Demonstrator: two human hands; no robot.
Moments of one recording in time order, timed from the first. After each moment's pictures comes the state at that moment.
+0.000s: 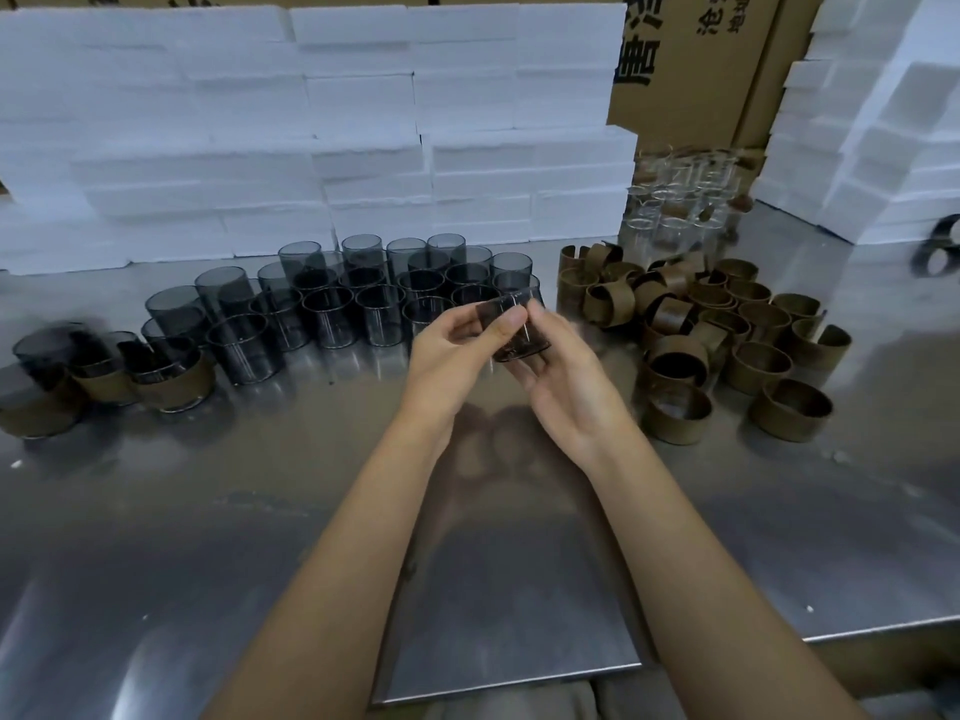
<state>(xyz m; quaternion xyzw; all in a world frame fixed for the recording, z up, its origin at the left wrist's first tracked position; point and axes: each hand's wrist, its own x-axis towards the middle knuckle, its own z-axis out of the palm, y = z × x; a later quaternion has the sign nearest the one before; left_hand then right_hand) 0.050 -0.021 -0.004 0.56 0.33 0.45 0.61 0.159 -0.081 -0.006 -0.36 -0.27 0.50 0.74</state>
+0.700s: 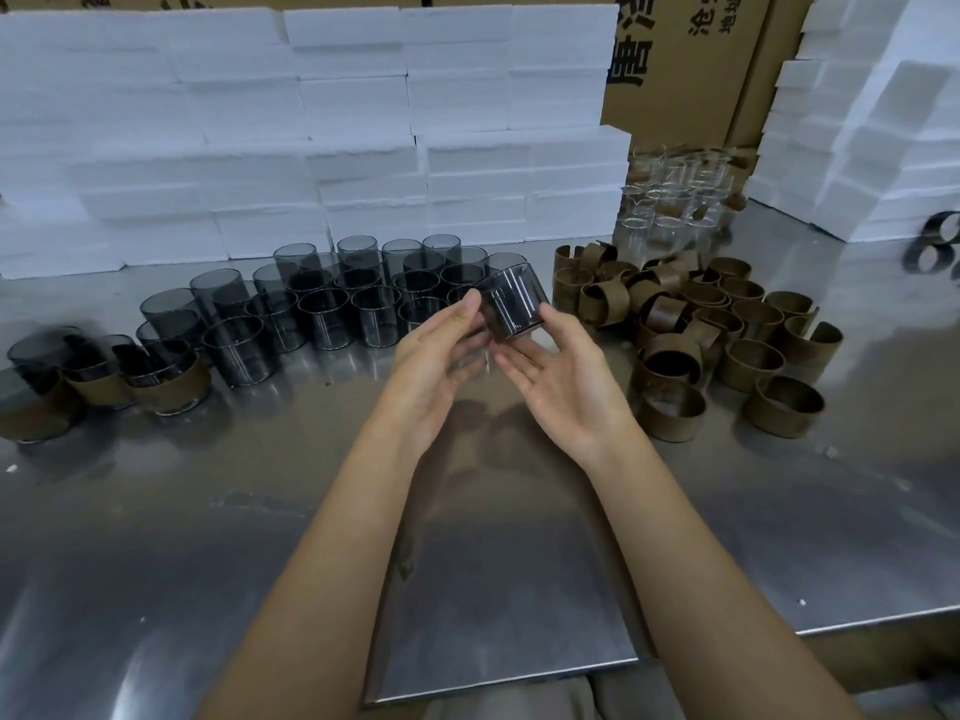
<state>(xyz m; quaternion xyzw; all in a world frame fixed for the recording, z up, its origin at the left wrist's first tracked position) 0.039 -0.012 -0.003 0.51 0.27 0.41 0.71 0.166 -0.086 -0.008 -0.31 -0.23 0.56 0.73</state>
